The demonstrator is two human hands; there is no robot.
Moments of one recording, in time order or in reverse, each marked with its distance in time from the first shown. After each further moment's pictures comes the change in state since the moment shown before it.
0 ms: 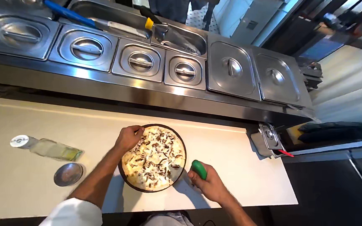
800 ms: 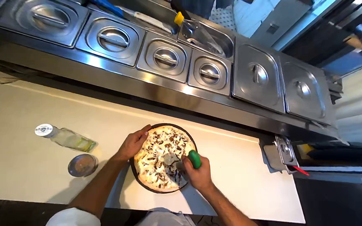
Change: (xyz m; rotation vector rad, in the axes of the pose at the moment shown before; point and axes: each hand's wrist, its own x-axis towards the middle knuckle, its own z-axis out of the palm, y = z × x) left_hand -0.026 -0.057 -0.001 -0.273 -0.010 0.171; right_hand 0.083 -0.010 0.073 -0.025 0.369 -0.183
